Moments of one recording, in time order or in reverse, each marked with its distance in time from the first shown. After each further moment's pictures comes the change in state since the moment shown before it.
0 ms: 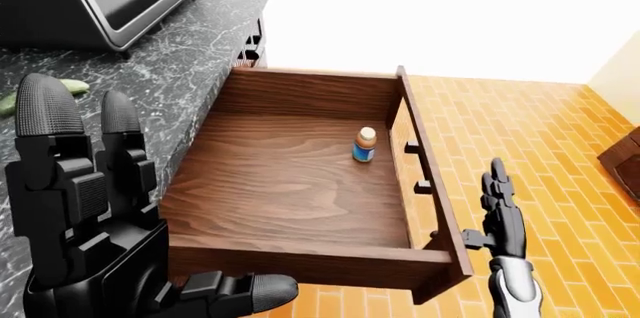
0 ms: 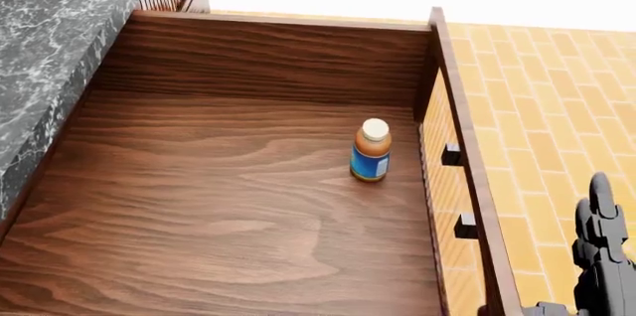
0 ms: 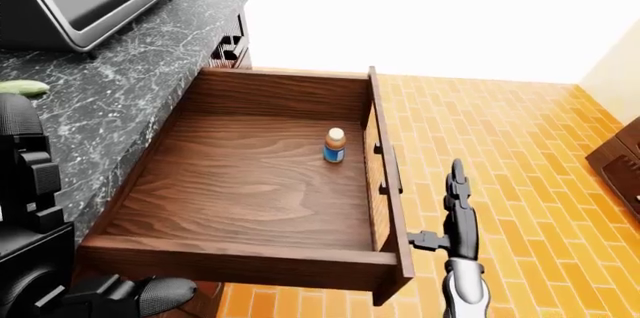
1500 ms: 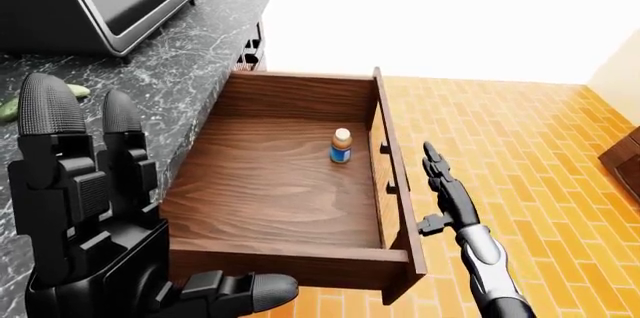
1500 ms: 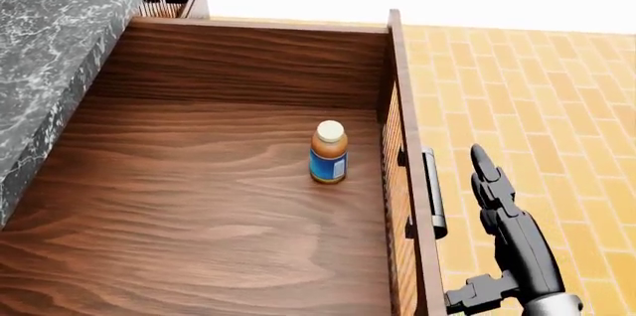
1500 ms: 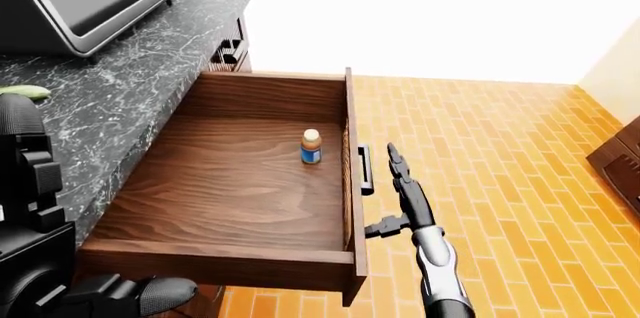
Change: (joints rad) left arm -0.002 0.001 -0.001 -0.001 0.000 0.006 -0.001; right arm -0.097 0.045 0.089 -0.132 -0.175 0.258 0.167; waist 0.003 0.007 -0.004
